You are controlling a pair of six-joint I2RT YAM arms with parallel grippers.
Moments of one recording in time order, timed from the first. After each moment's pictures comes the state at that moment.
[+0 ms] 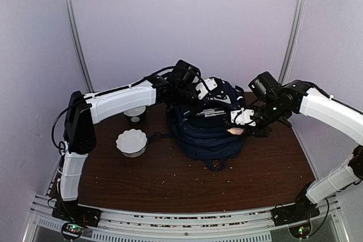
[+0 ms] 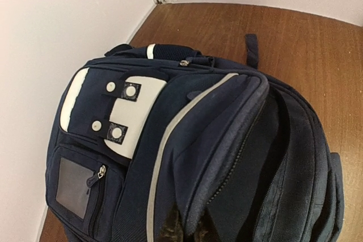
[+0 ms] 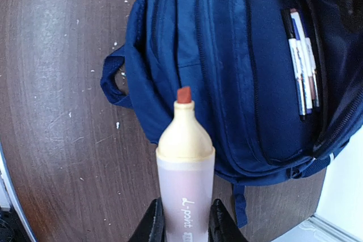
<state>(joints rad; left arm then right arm) -0.89 2.20 2.06 -0.47 0.09 0.40 0.62 1.37 1.25 -0.96 -0.05 -0.92</state>
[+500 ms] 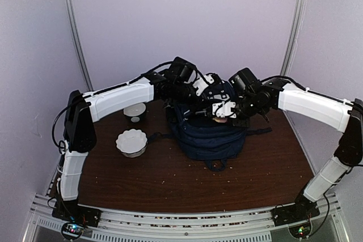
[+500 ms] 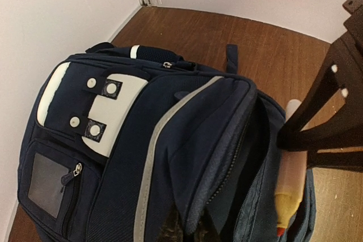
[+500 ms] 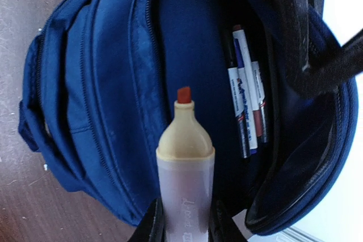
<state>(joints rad) -0.86 2.20 2.09 -0.51 0.23 0.29 0.68 1.57 1.37 -0.76 0.12 -0.92</state>
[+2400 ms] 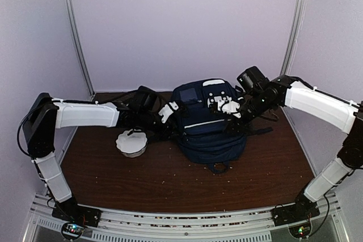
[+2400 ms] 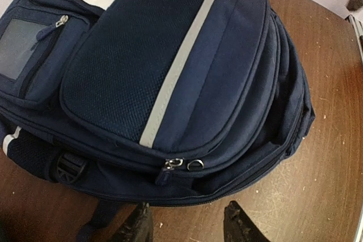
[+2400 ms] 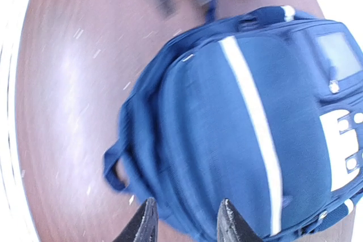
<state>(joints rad) -0.76 1.78 1.22 -0.16 0.32 0.22 0.62 1.53 1.36 -0.87 -0.30 -0.79</state>
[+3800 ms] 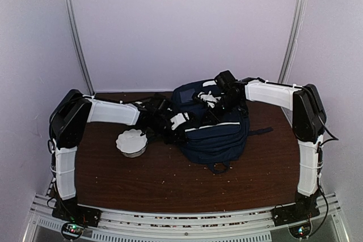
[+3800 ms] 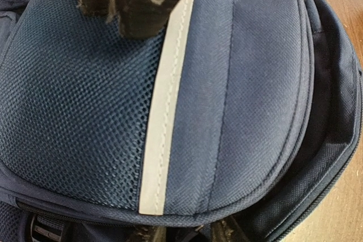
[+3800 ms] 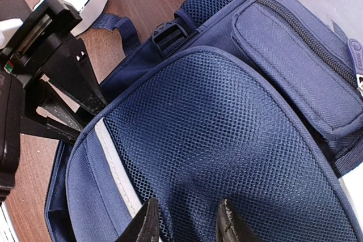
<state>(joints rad) -0.73 2.08 1.42 -0.21 0.41 0.49 0.53 2.07 1.70 -0.67 -0.43 -0.41</state>
